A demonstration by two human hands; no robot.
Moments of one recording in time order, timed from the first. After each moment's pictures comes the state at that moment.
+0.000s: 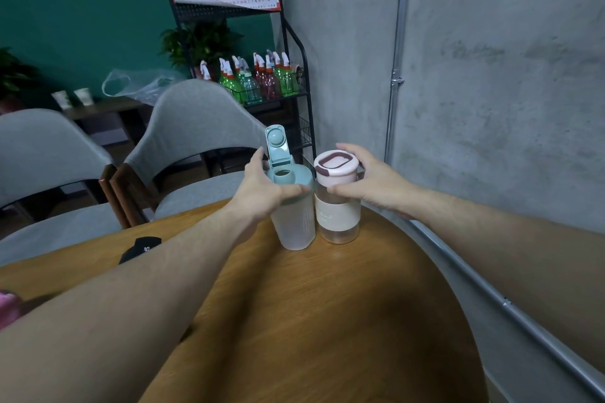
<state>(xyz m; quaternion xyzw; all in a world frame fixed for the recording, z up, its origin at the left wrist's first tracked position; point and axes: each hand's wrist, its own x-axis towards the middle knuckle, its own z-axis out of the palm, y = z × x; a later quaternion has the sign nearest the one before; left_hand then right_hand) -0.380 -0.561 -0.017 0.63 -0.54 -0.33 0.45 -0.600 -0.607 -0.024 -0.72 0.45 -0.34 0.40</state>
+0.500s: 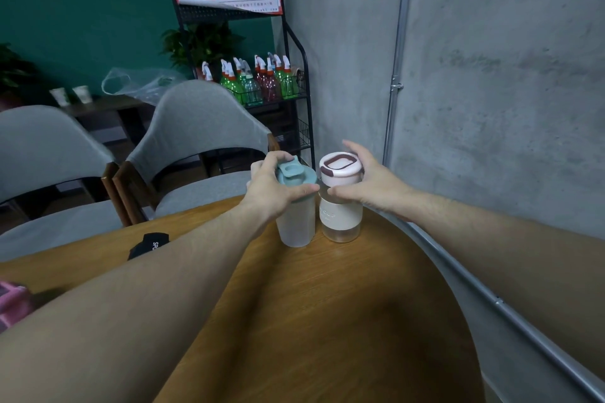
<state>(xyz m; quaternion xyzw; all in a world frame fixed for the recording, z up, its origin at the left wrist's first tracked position) -0.384 -0.551 -0.014 0.64 -0.58 -0.27 0.43 -0.590 -0.589 -0.014 -0.73 0.47 -0.34 0.36</state>
